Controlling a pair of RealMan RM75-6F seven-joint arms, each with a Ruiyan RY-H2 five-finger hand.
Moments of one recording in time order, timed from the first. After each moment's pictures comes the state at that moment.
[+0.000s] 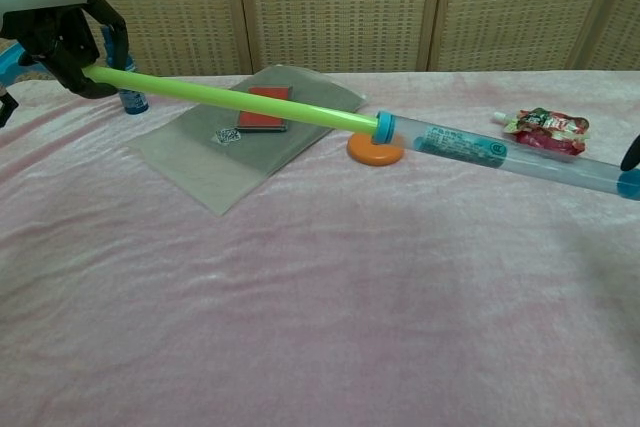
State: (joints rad) left arm -0.80 -1.26 -0.25 -1.96 0.63 1.26 0.71; right arm 0.25 -1.34 0.16 -1.93 -1.11 1.32 -0.47
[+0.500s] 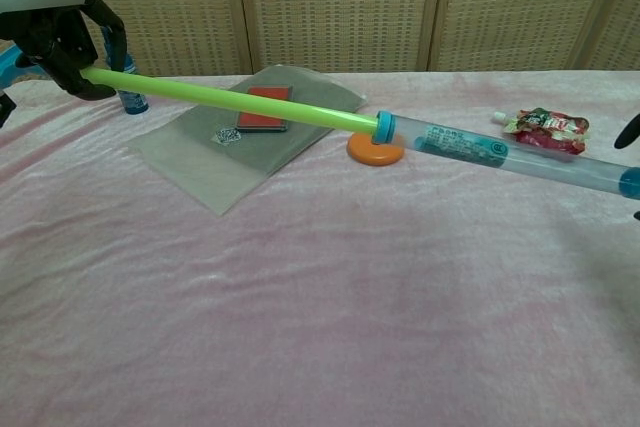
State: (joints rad) left arm -0.81 -1.25 -0.23 -1.97 0.63 1.26 0.69; right arm 0.28 -1.41 0.19 -1.88 -1.06 1.38 -0.51
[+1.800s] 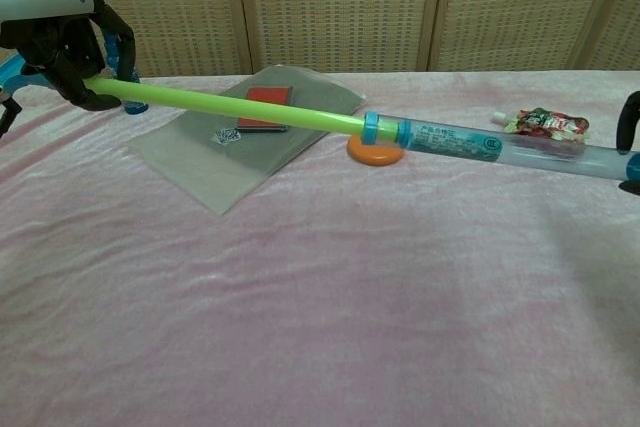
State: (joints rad) left arm -0.82 -1.24 -0.20 -2.03 0.66 1.27 0.71; right arm 0.35 -1.46 0.23 -1.83 -1.04 1.41 -0.59
